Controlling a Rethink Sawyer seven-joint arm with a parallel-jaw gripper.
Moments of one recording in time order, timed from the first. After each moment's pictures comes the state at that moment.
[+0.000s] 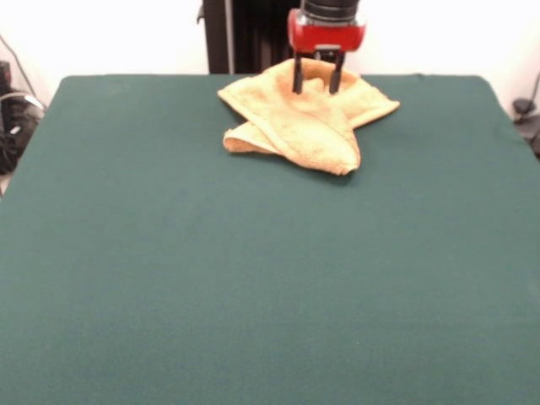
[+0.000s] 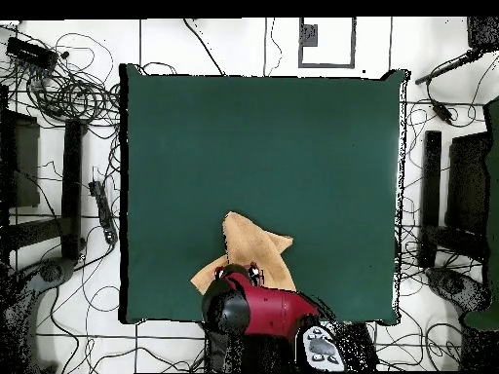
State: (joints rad) arm -0.13 -0.65 -0.06 2.15 -0.12 0.02 1.57
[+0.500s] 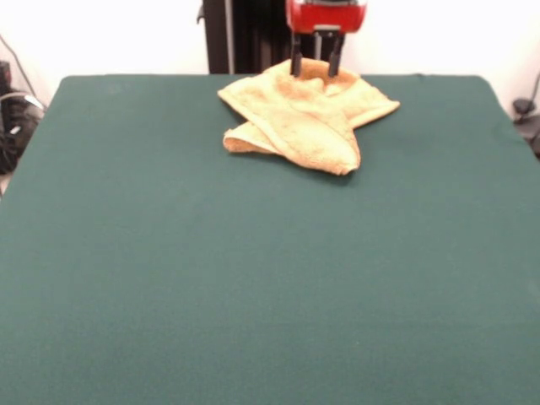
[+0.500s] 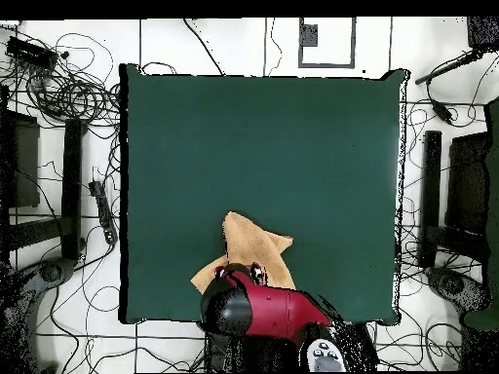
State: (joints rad) arm -0.13 -0.75 -0.06 2.15 -0.12 0.13 1.57
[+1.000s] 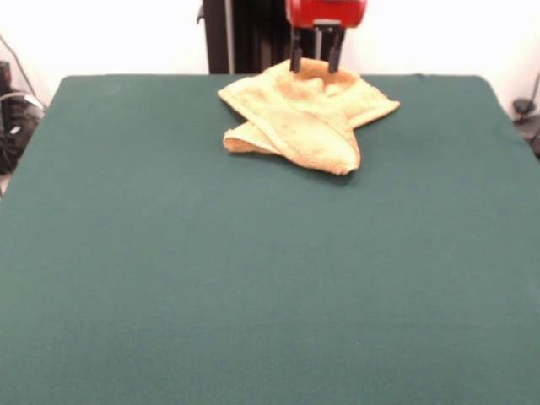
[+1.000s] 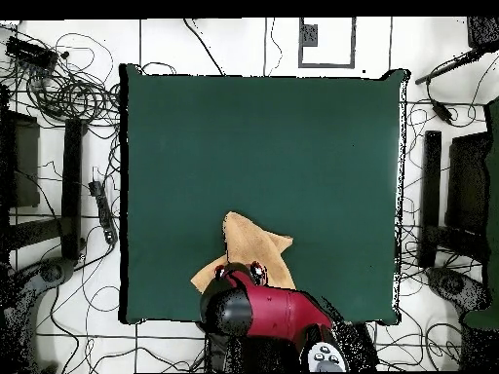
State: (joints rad) arm -0.13 -0.77 -0.06 2.15 -0.12 0.14 1.57
